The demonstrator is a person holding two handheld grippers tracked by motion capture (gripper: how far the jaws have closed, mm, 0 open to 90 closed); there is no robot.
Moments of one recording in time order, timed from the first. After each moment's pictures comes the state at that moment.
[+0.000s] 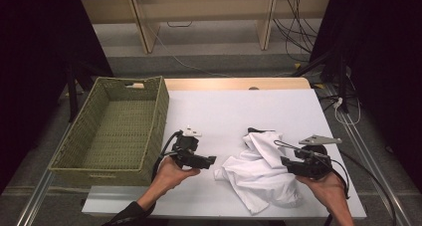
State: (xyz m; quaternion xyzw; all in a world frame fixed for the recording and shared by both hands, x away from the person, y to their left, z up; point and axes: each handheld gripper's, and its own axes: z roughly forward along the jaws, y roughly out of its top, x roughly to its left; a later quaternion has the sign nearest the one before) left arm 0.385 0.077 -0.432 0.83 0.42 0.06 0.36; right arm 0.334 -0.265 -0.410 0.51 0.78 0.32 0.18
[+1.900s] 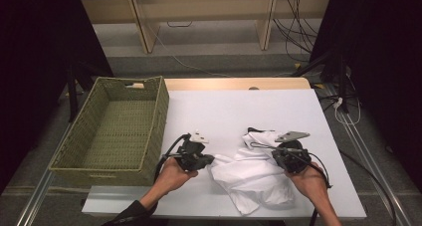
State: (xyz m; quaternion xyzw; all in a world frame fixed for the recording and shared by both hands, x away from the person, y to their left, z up) left arm 0.367 0.090 -0.429 0.86 0.36 0.06 0.35; right arm 0.354 -0.229 -0.418 0.47 0.82 0.26 0.20
